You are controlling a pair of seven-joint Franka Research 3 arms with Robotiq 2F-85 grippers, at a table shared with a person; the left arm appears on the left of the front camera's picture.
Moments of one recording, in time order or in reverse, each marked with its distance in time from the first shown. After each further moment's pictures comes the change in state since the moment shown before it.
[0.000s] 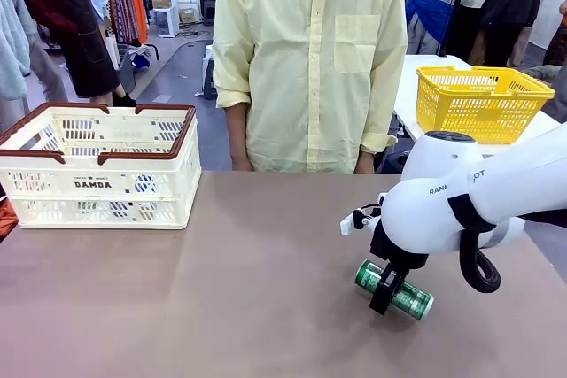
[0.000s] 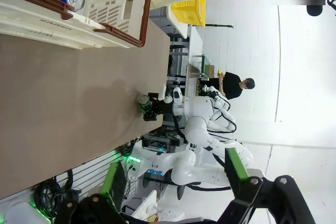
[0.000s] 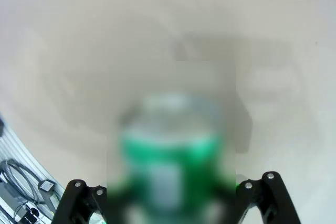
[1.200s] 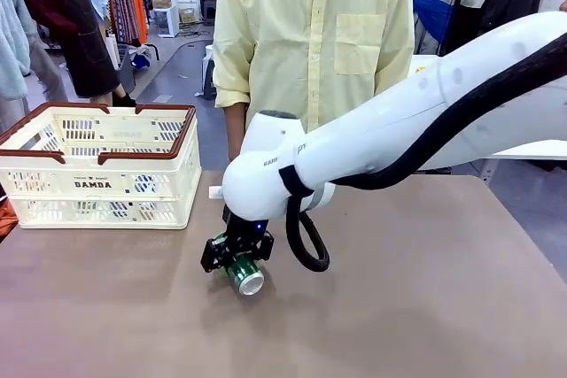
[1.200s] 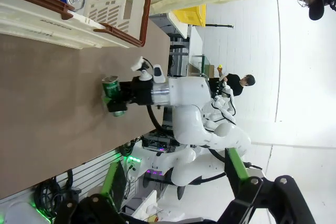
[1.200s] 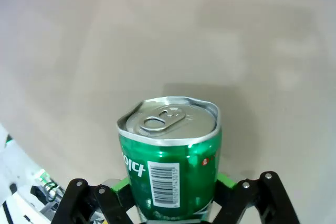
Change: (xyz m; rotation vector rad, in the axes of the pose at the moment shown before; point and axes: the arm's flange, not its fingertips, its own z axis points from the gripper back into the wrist) left arm 0.000 0.000 0.000 0.000 0.000 0.000; right arm 0.252 0.127 -0.028 0.144 -0.046 -0.360
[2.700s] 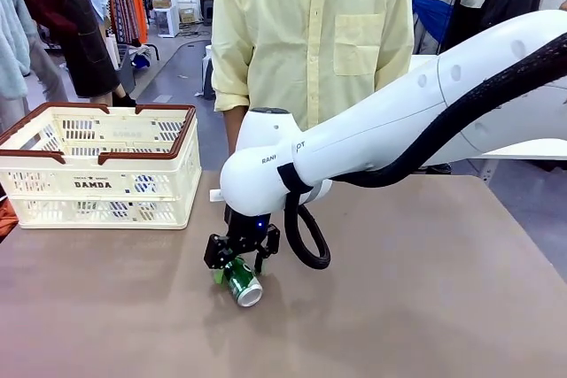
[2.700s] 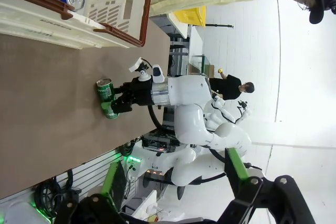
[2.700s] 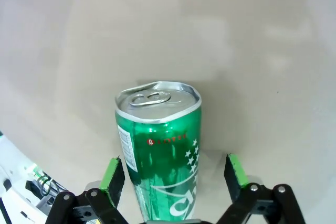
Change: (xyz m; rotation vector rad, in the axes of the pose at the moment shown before) left arm 0.000 0.000 0.000 0.000 0.000 0.000; right arm -0.002 0.001 0.012 -0.048 0.056 -0.014
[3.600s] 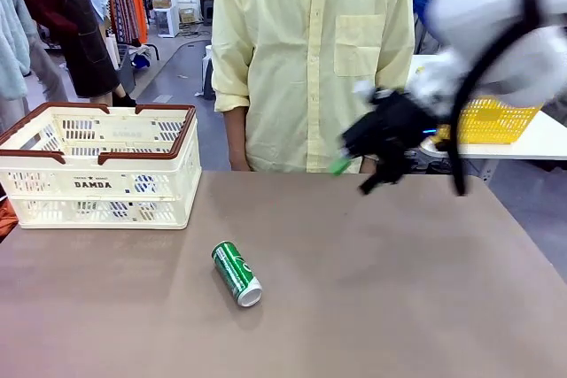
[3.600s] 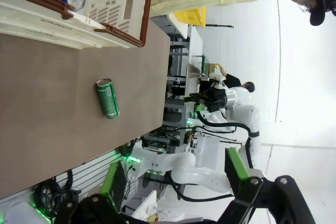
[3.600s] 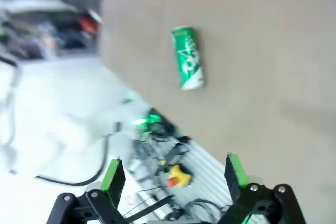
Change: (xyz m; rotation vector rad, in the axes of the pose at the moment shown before) left arm 0.000 0.000 0.001 0.000 -0.002 0.001; right arm -0.190 -0.226 0.249 0.647 -0.268 -0.169
